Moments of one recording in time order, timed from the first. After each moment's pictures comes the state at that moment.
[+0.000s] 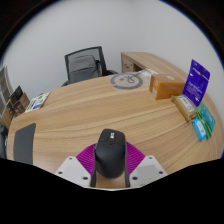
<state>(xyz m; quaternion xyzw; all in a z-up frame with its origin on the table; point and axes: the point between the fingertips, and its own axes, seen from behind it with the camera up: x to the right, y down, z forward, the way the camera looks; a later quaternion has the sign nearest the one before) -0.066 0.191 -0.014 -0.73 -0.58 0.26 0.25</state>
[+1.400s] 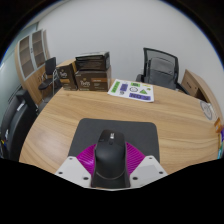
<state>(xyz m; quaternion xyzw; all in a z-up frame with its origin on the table) -0.086 -0.249 0.016 -0.58 -0.74 0.29 0.19</state>
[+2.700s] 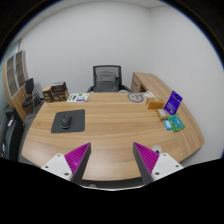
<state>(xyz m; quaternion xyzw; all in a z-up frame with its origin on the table) 0.217 0.050 0.235 -0.66 -0.63 0.26 0.30</state>
